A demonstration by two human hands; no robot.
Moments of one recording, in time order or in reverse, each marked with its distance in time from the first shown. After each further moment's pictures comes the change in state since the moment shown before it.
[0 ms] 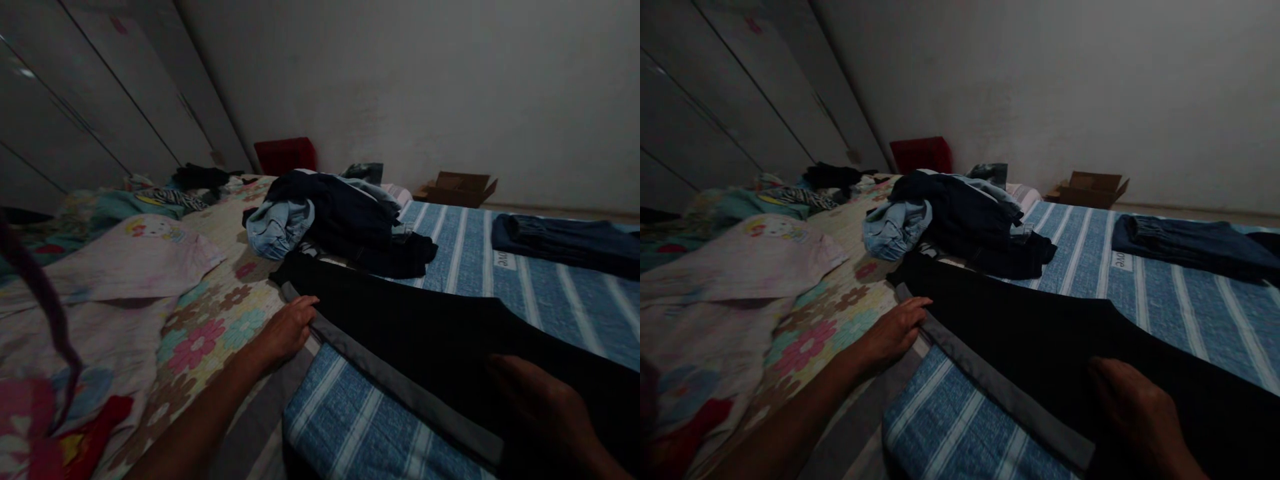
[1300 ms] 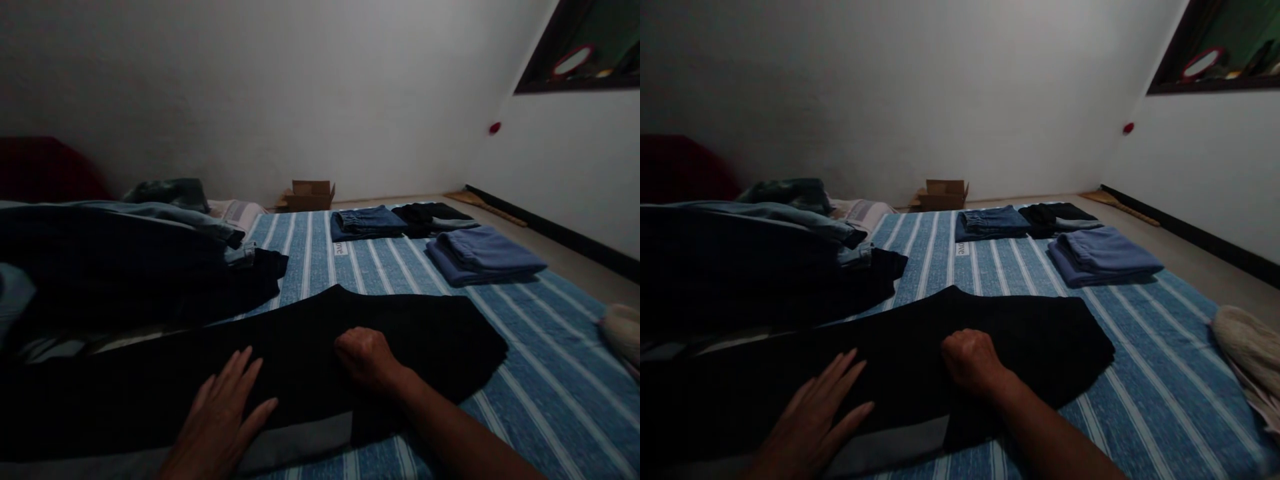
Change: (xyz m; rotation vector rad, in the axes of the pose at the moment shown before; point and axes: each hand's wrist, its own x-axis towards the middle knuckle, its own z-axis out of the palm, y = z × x) left_hand 0.091 0.085 0.081 0.064 -0.044 0.200; right_hand 0.040 -0.024 -0.010 -0.131 -0.215 0.154
